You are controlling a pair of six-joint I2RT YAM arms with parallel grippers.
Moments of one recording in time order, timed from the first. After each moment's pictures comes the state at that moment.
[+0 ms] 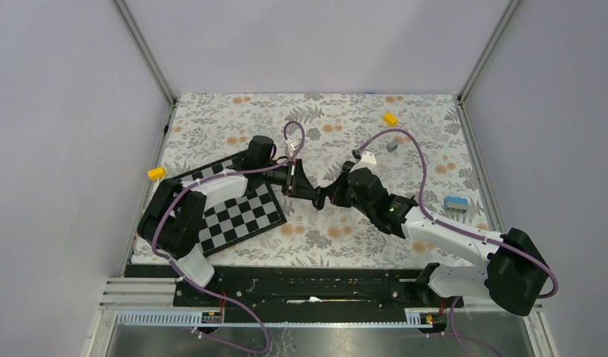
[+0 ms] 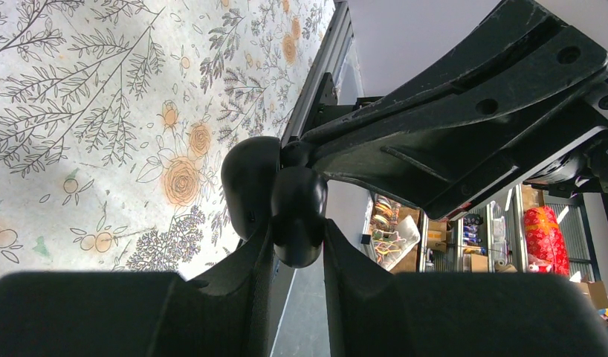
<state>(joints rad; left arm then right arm) -0.46 1.66 0.91 0.13 1.10 -0.72 0.84 1.23 0.73 -0.02 0.23 0.81</state>
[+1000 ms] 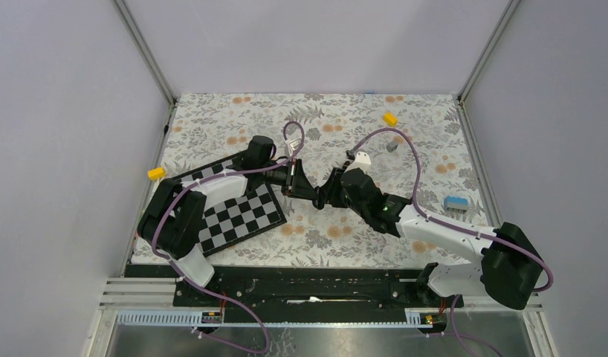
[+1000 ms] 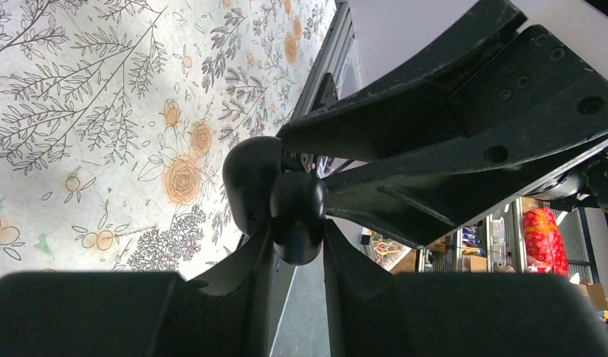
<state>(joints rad) -0.46 1.66 0.91 0.12 1.09 -0.72 0.88 1.27 0.76 -0.03 0.28 0.81</state>
